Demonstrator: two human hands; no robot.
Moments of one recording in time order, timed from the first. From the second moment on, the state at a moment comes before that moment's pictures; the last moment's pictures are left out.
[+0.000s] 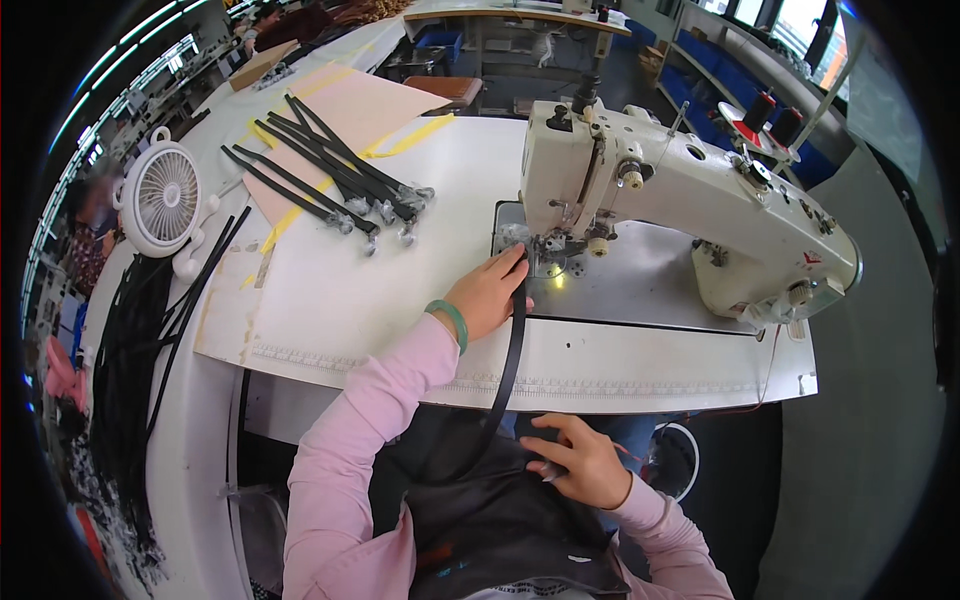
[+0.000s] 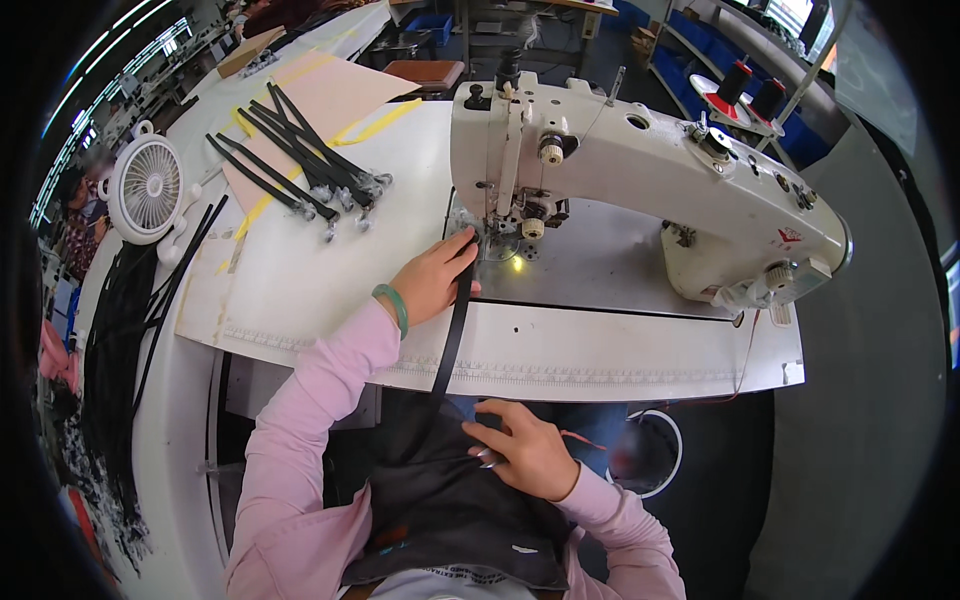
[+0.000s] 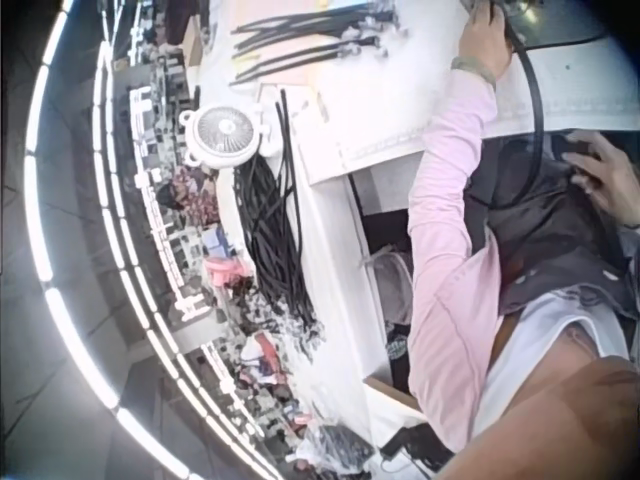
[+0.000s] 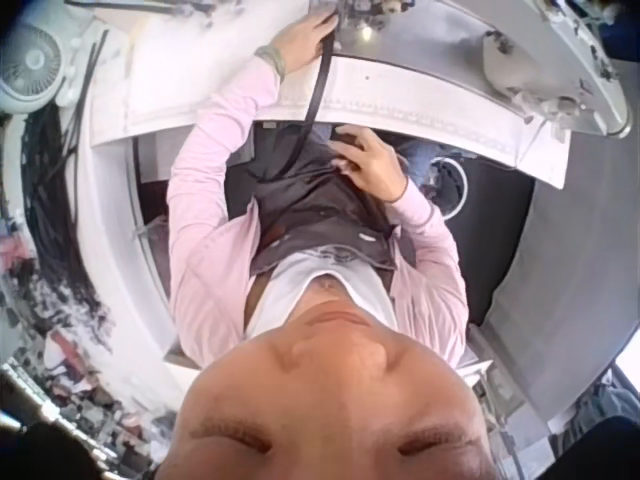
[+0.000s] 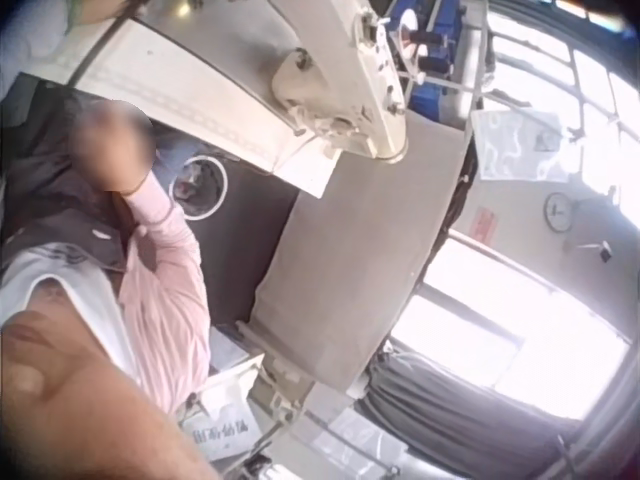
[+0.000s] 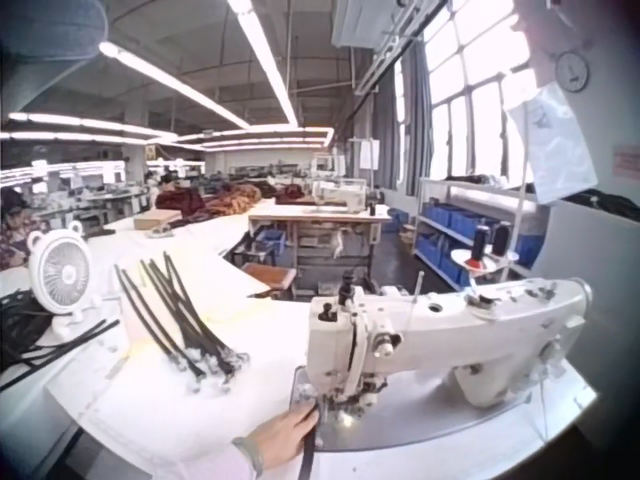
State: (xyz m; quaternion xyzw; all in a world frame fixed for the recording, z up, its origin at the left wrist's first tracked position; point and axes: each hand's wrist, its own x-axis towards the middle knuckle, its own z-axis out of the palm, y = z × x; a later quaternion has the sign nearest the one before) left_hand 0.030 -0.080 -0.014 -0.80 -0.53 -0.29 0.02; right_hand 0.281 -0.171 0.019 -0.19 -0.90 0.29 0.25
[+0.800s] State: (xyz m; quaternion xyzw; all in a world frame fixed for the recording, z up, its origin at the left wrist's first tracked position) left_hand 0.048 -0.065 -0.023 -0.73 -0.58 -0.35 0.07; right_hand 0.698 0.250 0.160 -0.72 -0.67 -0.09 0.19
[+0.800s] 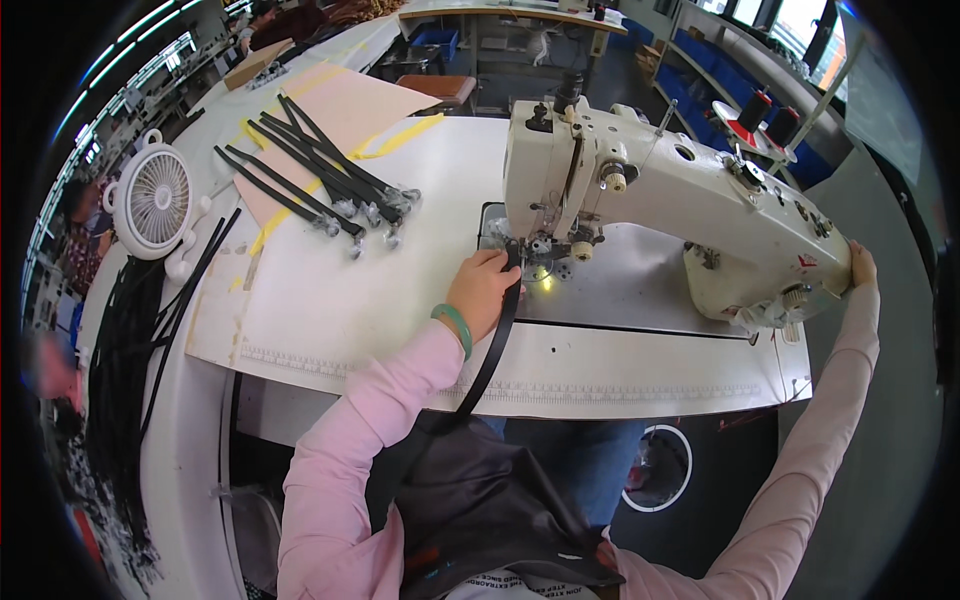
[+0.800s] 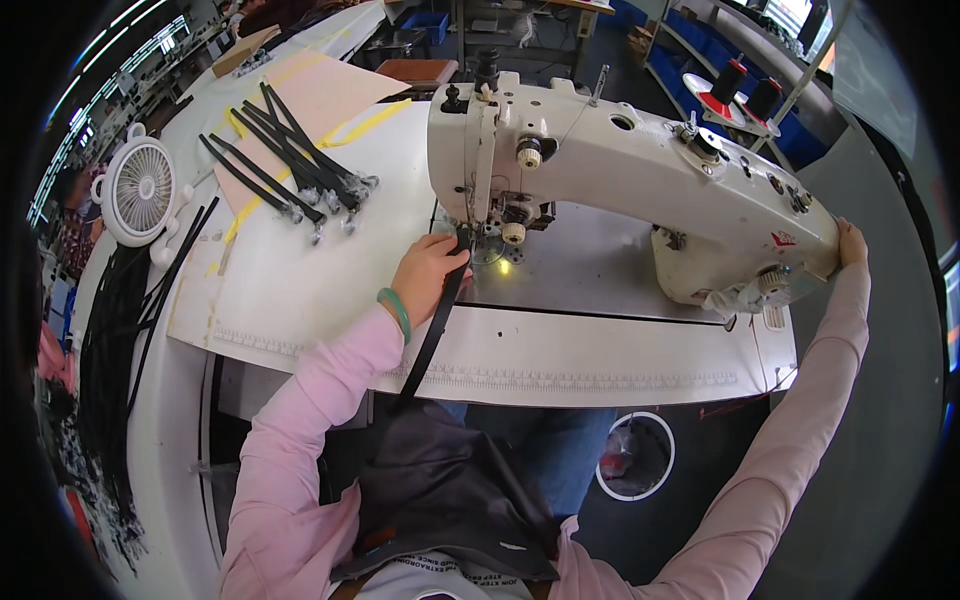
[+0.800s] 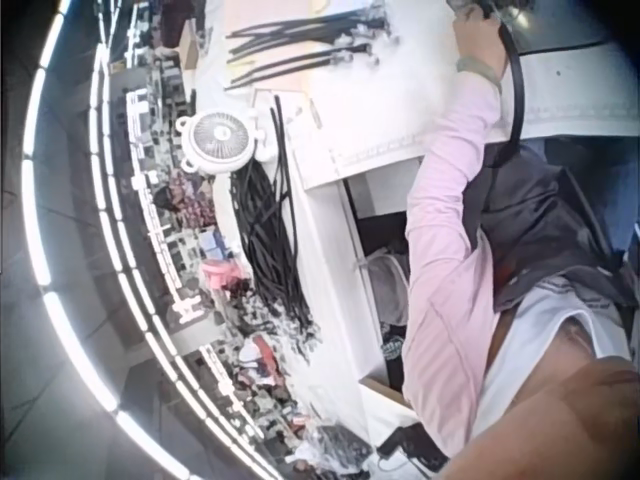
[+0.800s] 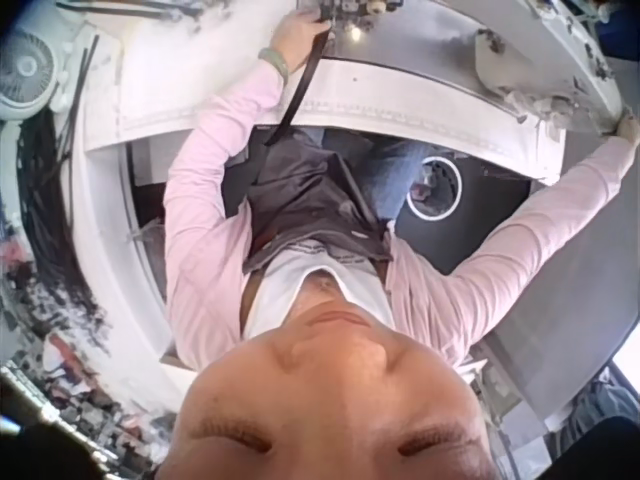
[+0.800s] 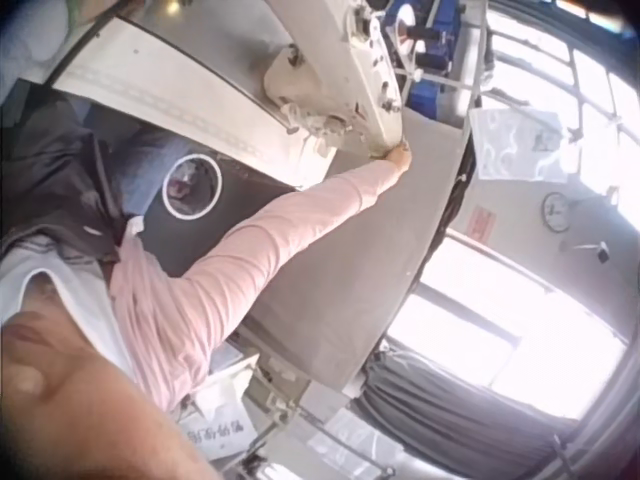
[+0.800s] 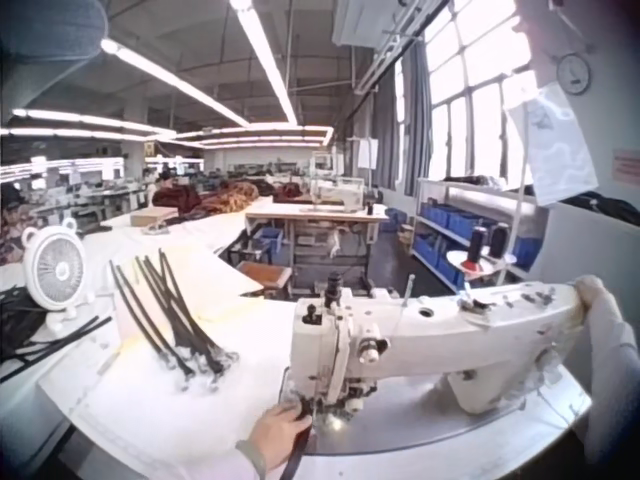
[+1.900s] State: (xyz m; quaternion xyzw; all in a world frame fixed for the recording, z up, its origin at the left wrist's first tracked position) left_hand 0.047 -0.062 -0.019 -0.79 -0.55 -0.27 0.07; right_hand 0.665 0.167 0.054 -0.63 -0.49 0.15 0.59
